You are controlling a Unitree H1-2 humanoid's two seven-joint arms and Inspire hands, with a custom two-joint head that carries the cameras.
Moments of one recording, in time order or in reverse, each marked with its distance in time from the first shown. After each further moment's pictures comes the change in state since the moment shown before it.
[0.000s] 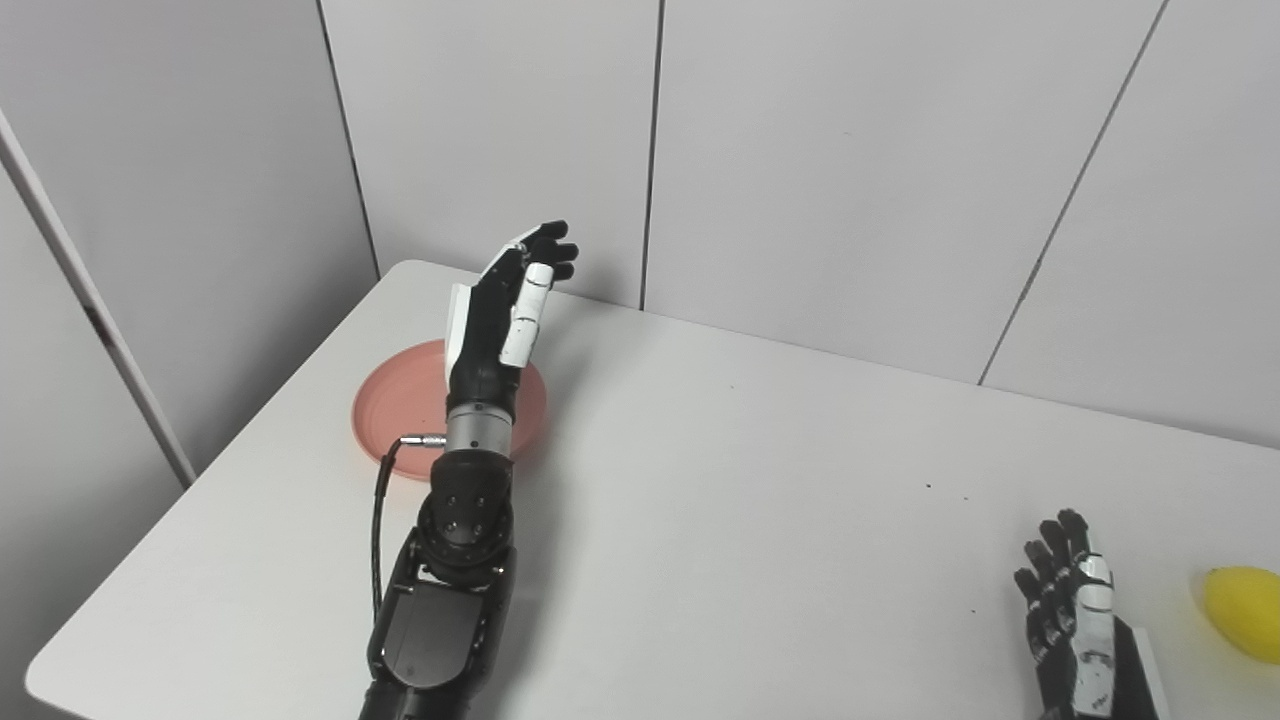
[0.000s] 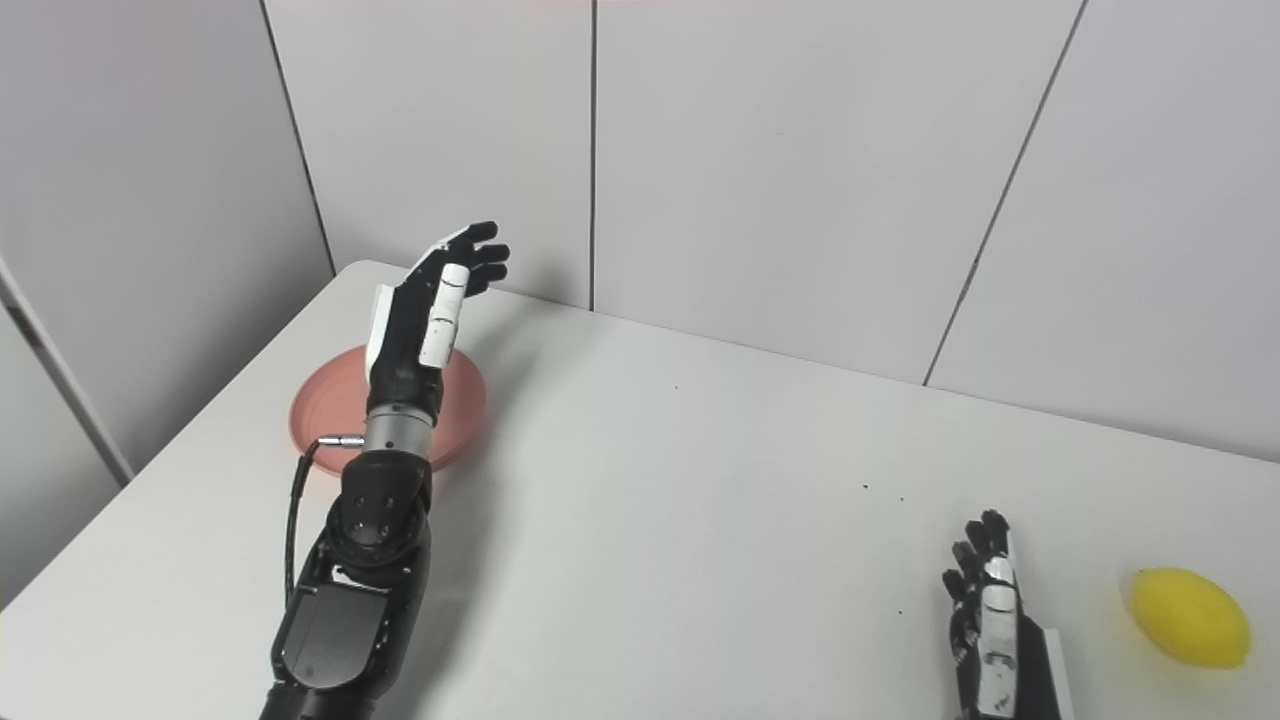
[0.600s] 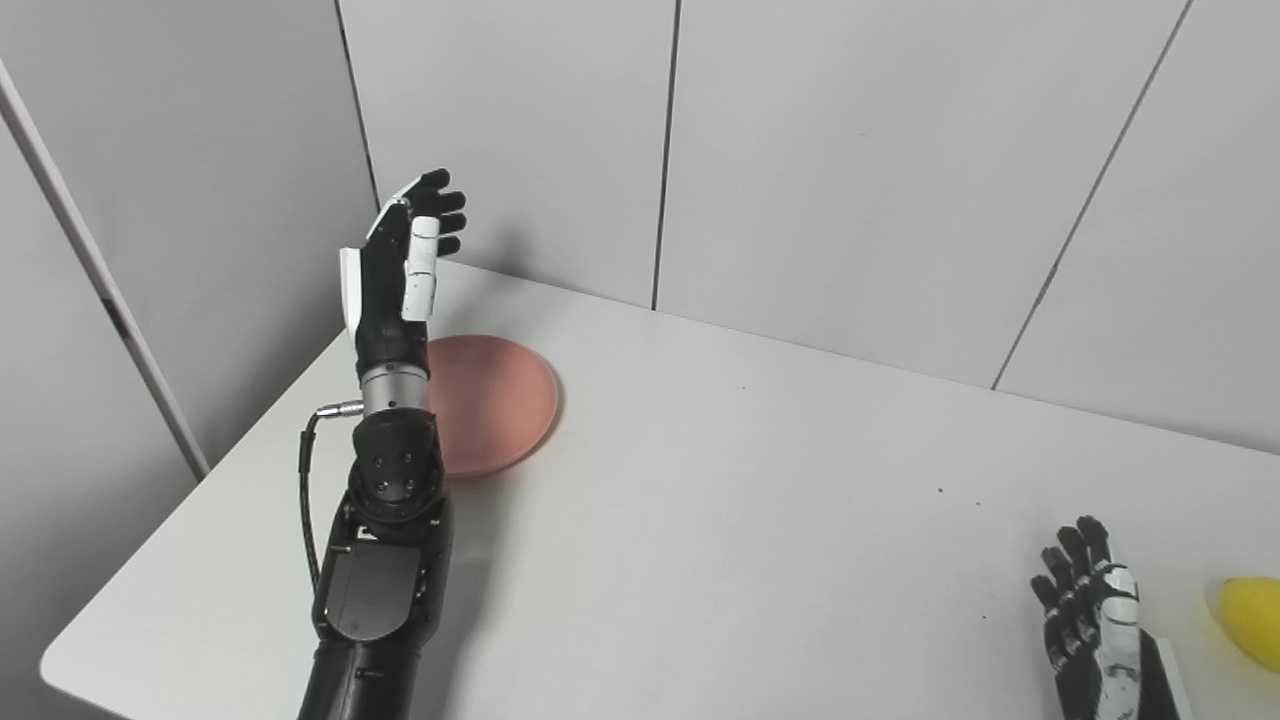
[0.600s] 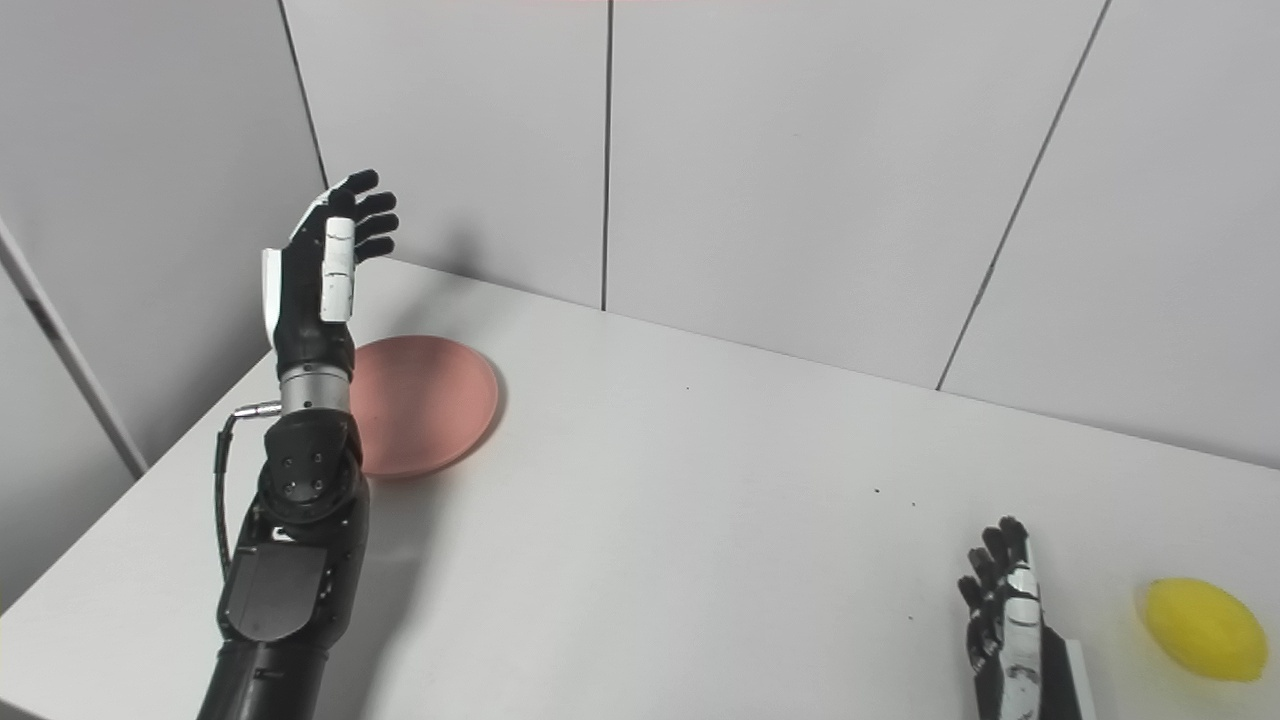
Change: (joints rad) left arm -0.013 0.092 0.137 0.039 -0.083 -0.023 0.067; right arm 0.005 -0.020 -0.009 -0.010 0.036 0.000 0.033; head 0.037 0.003
